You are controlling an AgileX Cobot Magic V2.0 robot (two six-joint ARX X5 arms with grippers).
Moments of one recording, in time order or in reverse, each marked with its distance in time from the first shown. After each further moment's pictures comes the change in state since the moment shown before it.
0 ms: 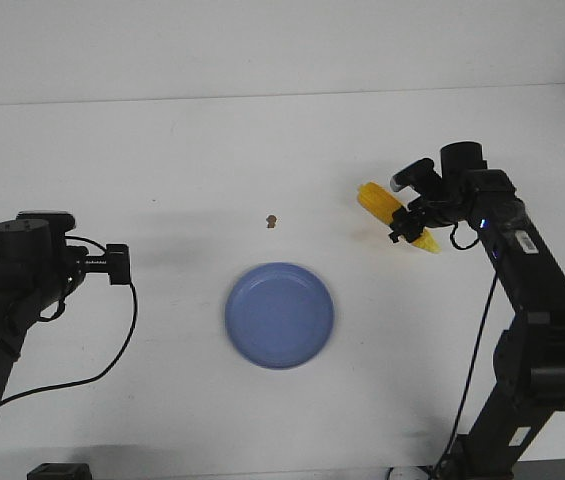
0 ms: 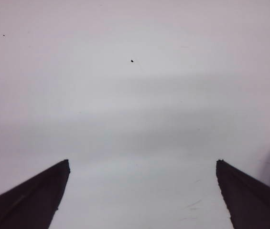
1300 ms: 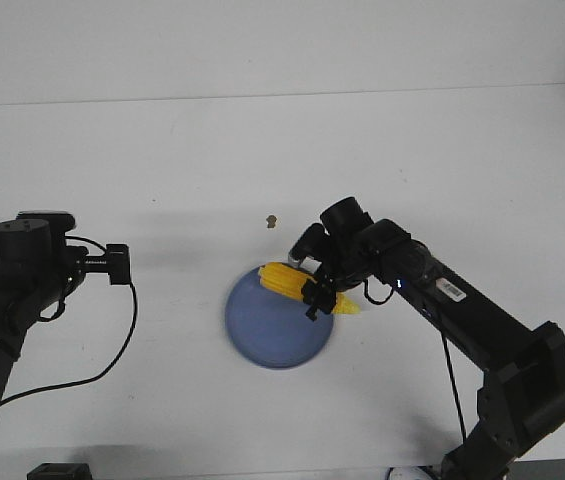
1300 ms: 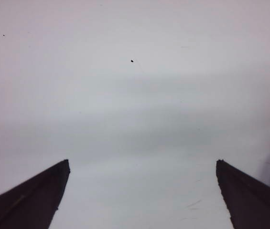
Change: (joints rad) left arm 0.000 0.000 0.000 0.000 0.000 0.000; right arm 0.504 -0.108 -0.252 0.030 0.011 0.149
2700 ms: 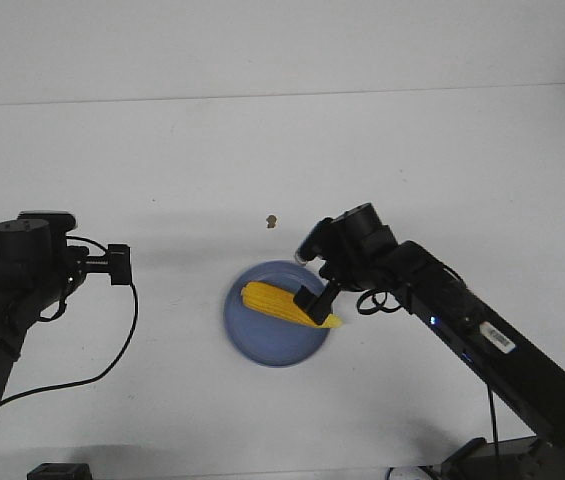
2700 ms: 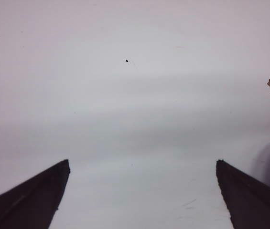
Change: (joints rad) left arm 0.000 0.000 0.000 0.000 0.019 0.000; right arm 0.017 -0.240 -0.074 0.130 0.107 0.087
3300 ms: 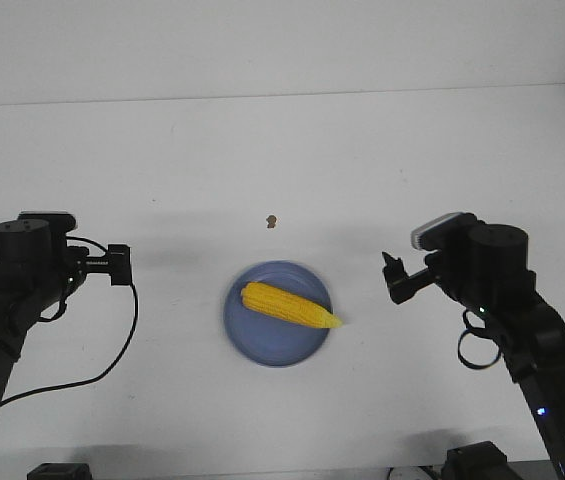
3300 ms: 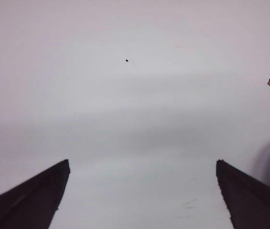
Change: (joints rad) left arm 0.000 -0.003 -0.008 0.007 0.000 0.000; right arm -0.348 -0.488 -0.195 0.109 0.070 0.111
